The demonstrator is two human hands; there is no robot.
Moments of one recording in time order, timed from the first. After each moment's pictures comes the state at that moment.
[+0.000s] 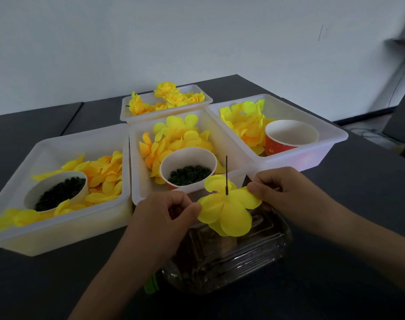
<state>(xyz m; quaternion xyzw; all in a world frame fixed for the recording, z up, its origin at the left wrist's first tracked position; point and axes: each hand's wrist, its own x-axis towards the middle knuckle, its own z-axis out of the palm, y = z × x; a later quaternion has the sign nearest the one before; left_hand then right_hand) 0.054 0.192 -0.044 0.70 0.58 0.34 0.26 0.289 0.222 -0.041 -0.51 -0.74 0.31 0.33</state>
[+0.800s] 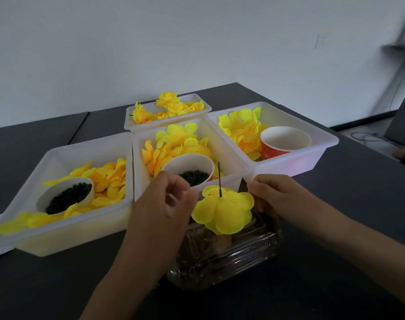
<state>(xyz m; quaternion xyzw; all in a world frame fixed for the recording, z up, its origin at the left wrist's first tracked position) 0.068 0.178 -0.030 0.66 0.57 0.45 0.20 0.290 0.213 -0.035 -0.53 -0.64 0.43 0.35</state>
